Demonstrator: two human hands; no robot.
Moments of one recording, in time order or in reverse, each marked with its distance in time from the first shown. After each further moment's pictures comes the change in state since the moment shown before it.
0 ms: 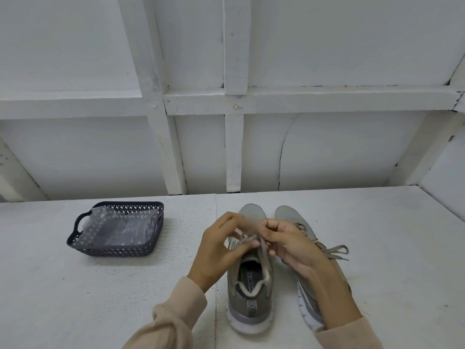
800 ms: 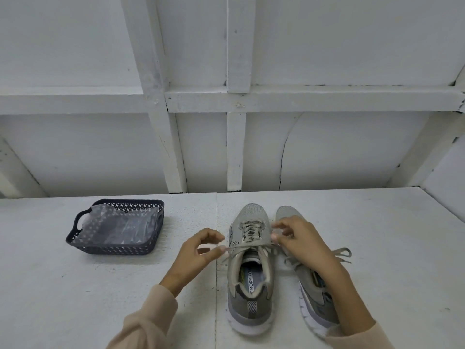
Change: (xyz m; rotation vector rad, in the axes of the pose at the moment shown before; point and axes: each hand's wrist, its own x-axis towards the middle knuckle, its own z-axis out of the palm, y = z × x) left_hand -0.032 -0.039 -0.031 -0.178 -0.137 -0.682; right_hand 0.001 -0.003 -0.022 -1.049 0.331 -0.040
